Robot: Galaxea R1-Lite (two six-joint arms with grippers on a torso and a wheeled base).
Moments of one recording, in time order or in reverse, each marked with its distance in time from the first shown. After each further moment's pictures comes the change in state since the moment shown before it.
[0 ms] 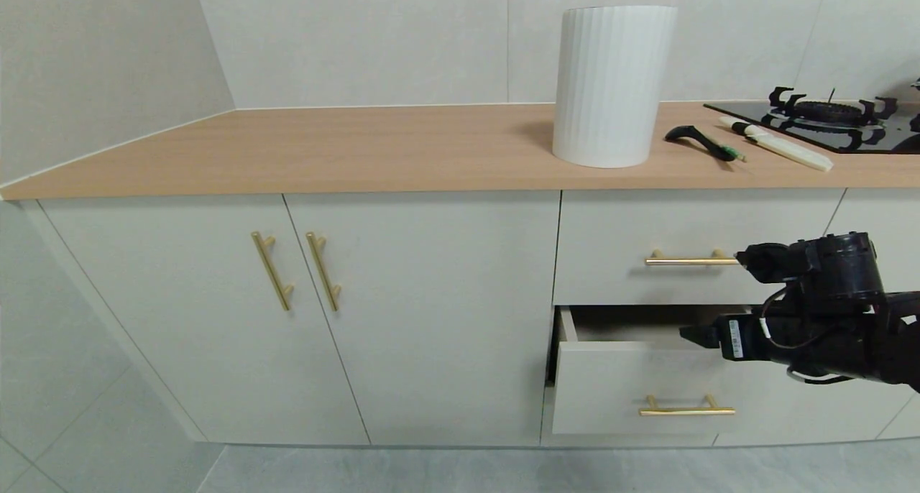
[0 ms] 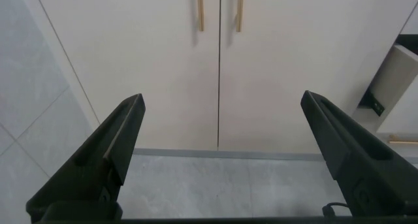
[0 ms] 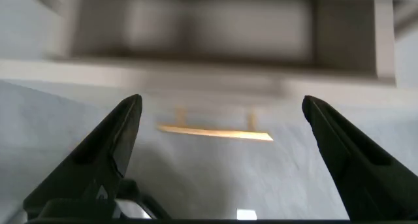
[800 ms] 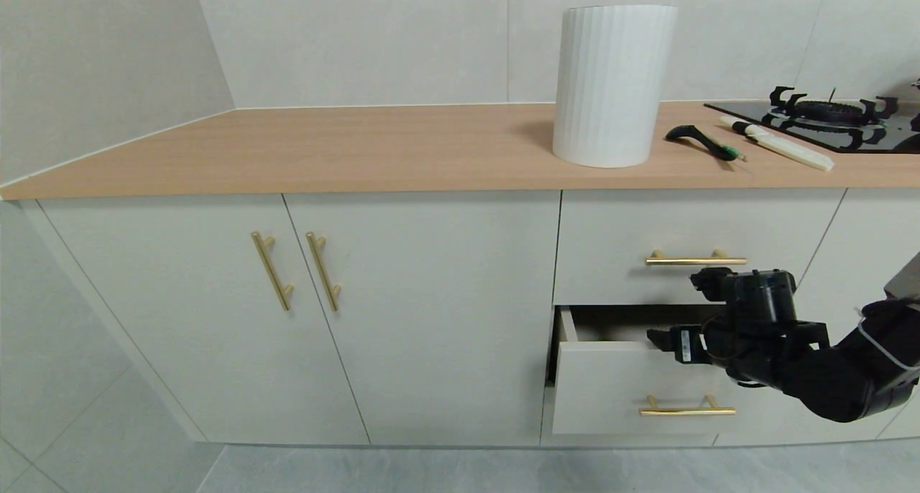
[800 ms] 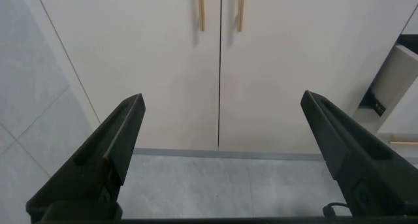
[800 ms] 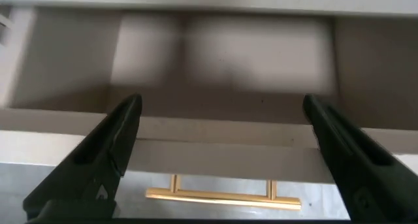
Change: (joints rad) left arm 0.000 0.000 0.000 0.000 0.000 0.000; right arm 0.015 0.335 0.016 -0.410 -0.053 0.008
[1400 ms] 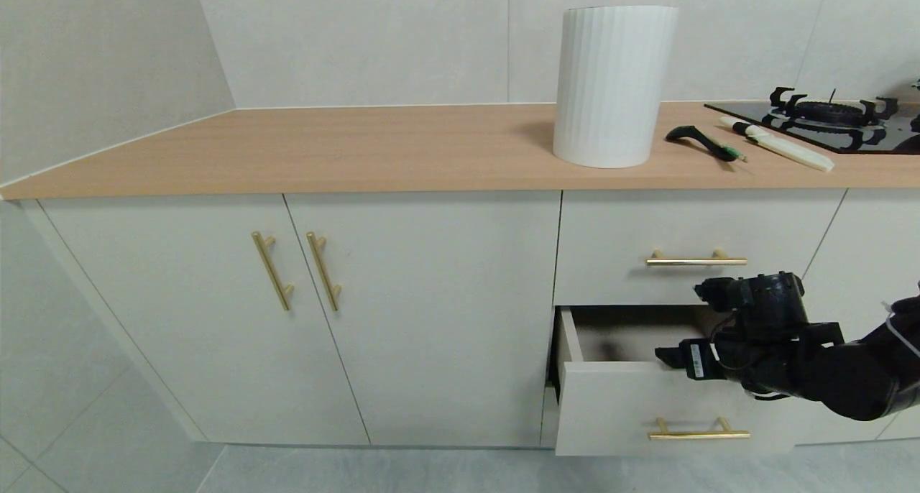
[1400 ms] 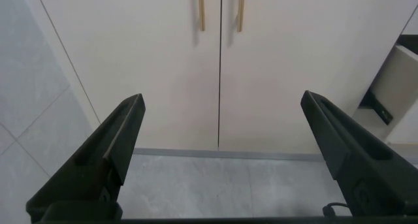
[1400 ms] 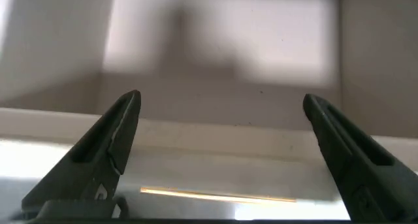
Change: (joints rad) left arm 0.000 0.000 0.000 0.000 0.000 0.000; right arm -0.001 -0.071 0.019 0.213 0.013 -0.028
